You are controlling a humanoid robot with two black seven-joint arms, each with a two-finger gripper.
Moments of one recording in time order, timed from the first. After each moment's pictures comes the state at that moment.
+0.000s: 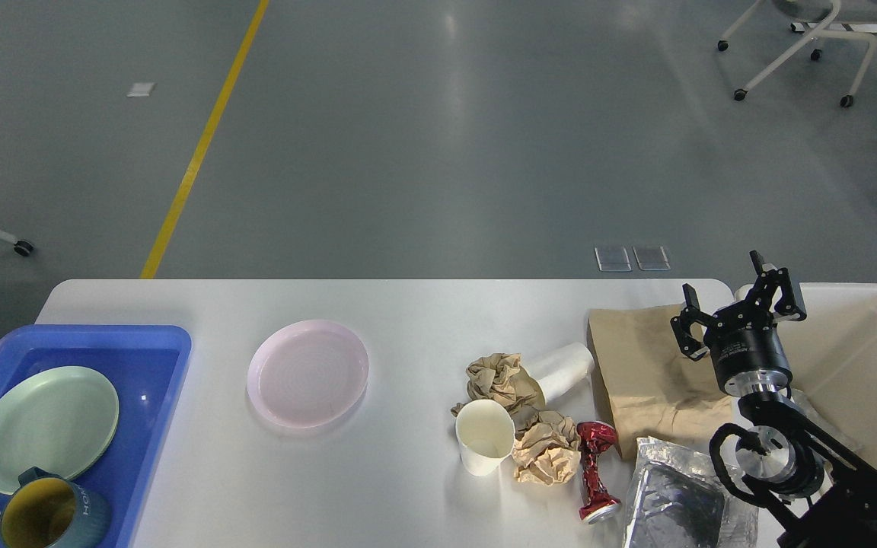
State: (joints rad) left arm -1.27 1.04 1.12 -0.70 0.17 -0.80 -0.02; right arm 0.30 -0.30 0.97 0.91 -0.14 0.14 0.55
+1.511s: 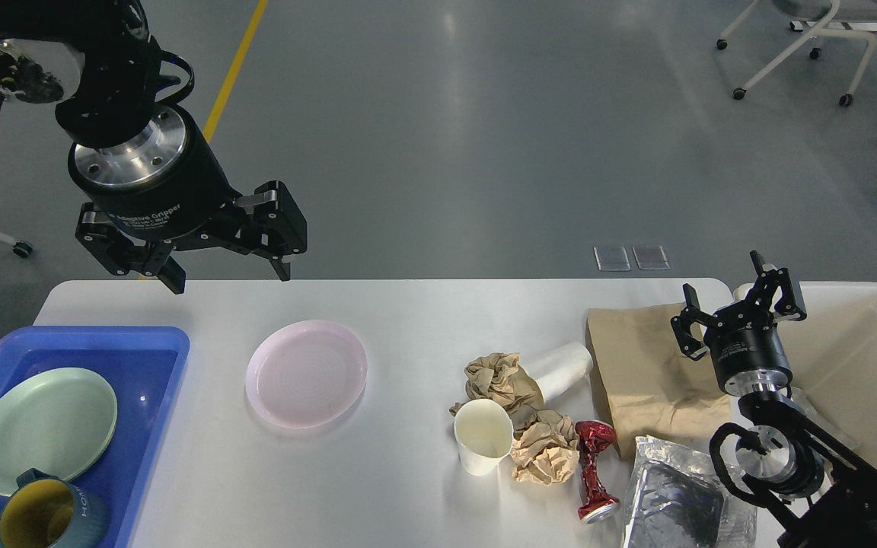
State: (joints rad) left arm -2.62 0.06 1.50 -1.58 -0.46 -0.83 0.13; right arm 0.30 -0.30 0.97 0.91 -0.14 0.14 0.55
